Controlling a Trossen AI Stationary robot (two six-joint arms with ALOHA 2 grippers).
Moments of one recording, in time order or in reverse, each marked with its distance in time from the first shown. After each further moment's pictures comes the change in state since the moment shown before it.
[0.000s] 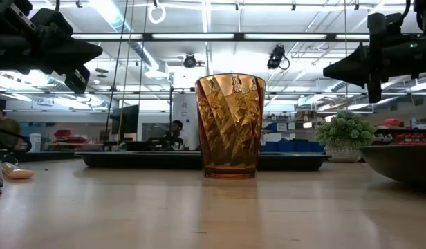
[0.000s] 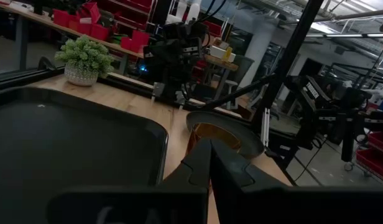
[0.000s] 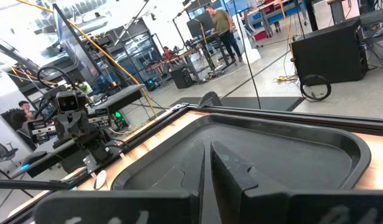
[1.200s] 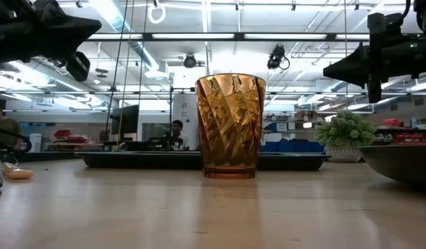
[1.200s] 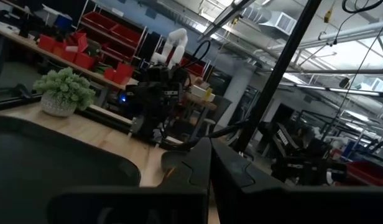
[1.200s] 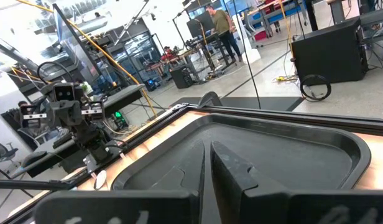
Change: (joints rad) left arm 0.002 0.000 0.000 0.184 -0.002 -0.131; right arm 0.000 0.000 0.000 0.000 0.000 0.000
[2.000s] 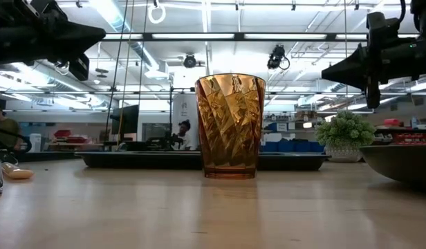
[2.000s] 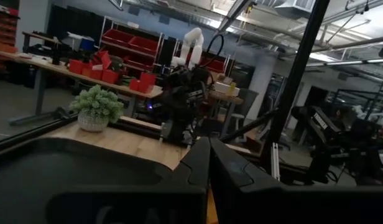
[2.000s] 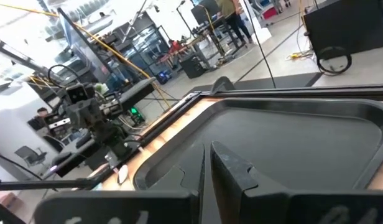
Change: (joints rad) left arm 0.002 0.000 0.000 -0.032 -0.070 0.193; right arm -0.013 0.045 0.000 0.007 -0.061 0.149
